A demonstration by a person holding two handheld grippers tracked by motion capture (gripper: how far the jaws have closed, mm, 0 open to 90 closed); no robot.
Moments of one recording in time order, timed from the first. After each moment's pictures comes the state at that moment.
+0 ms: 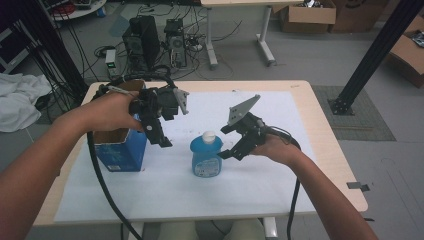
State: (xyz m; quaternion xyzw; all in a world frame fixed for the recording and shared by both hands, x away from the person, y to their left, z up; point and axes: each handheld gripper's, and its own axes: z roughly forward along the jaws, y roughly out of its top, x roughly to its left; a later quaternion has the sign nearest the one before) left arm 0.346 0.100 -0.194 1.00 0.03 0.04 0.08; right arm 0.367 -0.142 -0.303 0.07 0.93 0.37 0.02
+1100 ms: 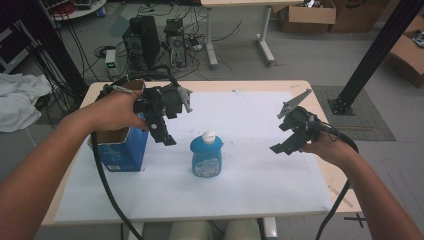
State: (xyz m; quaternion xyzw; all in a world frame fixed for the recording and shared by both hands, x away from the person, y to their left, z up) left arm 0.351 0.093 -0.195 0.99 0.04 0.05 0.08; right arm 0.362 -0.257 -0.284 0.24 0.94 0.23 0.08
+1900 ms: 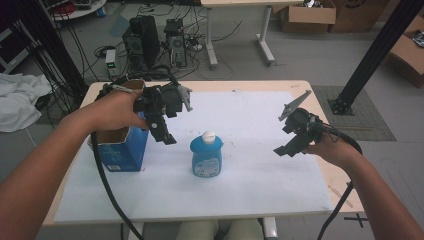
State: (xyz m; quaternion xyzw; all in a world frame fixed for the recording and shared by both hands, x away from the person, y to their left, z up) left arm 0.350 0.093 -0.193 0.99 0.05 0.05 0.09; right arm 0.359 -0.257 -0.283 0.24 0.95 0.20 0.07
